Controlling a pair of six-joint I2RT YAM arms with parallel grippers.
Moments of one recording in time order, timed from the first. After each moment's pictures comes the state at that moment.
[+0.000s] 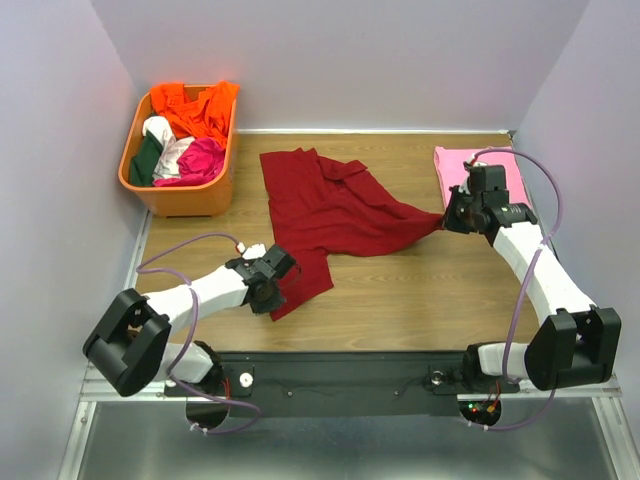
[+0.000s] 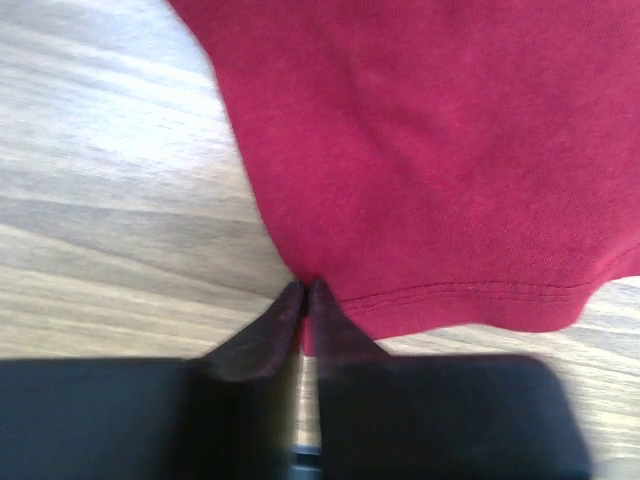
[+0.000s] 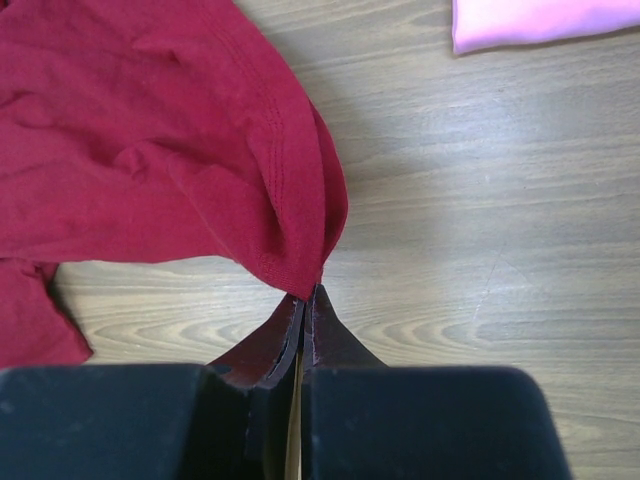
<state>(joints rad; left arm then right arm) -0.73 1.29 0.62 -0.65 -0.26 -1.02 0.10 1.28 1.06 -0.60 -0.06 0.30</state>
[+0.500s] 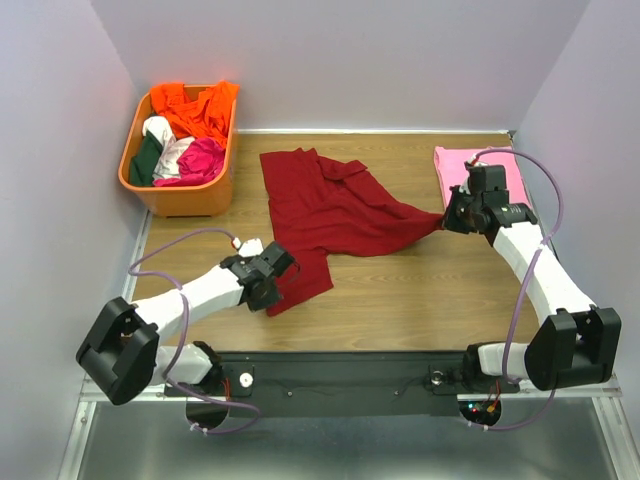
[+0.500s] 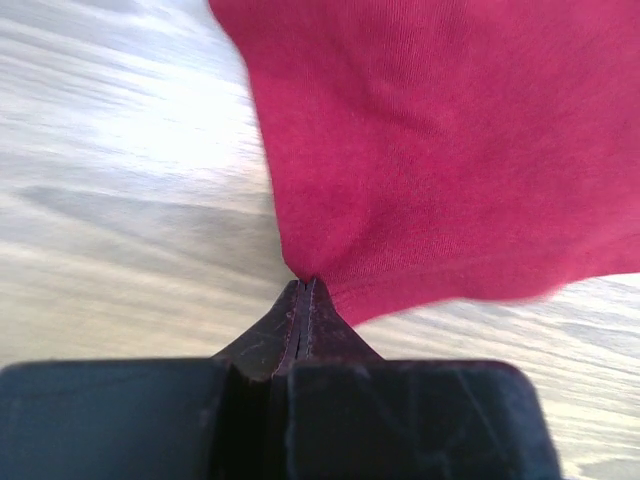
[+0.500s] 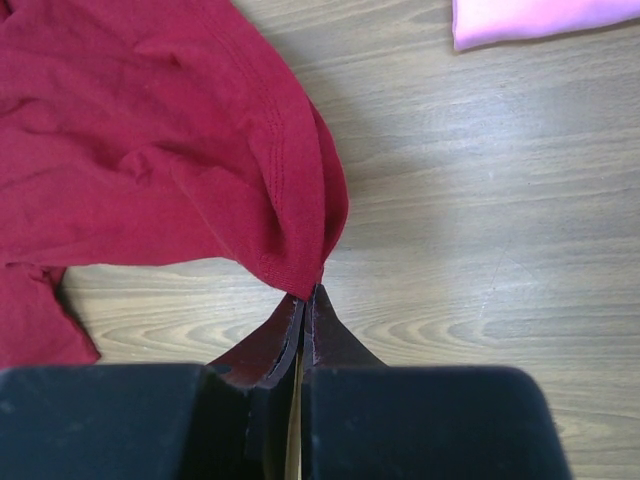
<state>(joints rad) -0.73 1.24 0.65 -0.71 -0.32 -1.02 0.10 1.28 1.06 -0.60 -0.05 0.32</state>
